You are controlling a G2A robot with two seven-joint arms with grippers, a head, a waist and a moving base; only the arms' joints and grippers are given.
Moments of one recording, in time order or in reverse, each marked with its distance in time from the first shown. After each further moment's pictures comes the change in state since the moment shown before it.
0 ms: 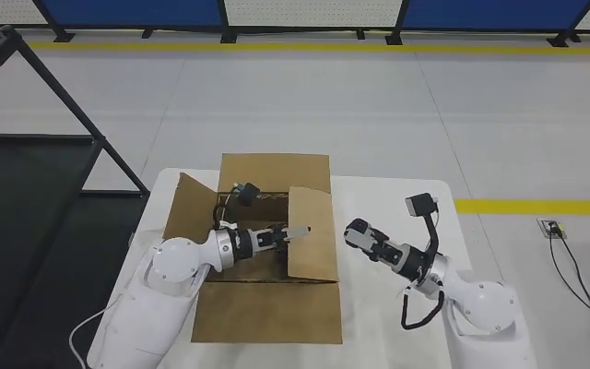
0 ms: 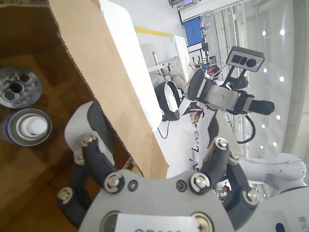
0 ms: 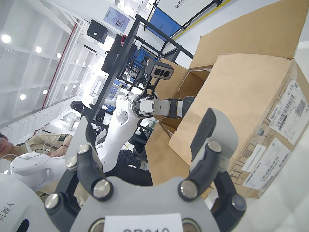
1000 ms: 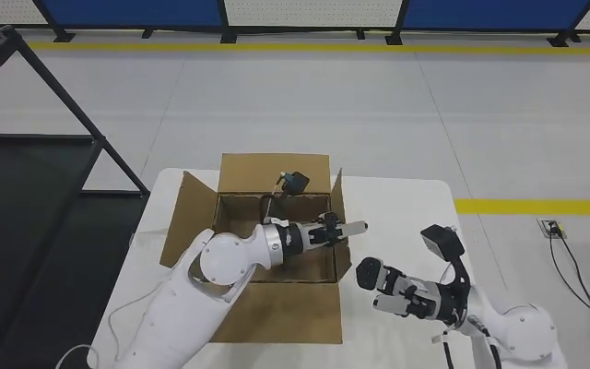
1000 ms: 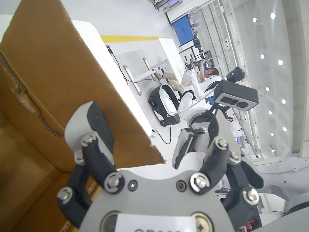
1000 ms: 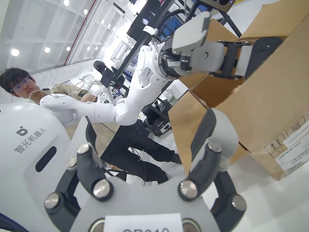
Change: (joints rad) left arm -0.126 -0.063 0.252 -0.046 0.017 0.050 0.219; right arm -0.123 0.097 0.073 -0.094 0.315 -0.189 0.305
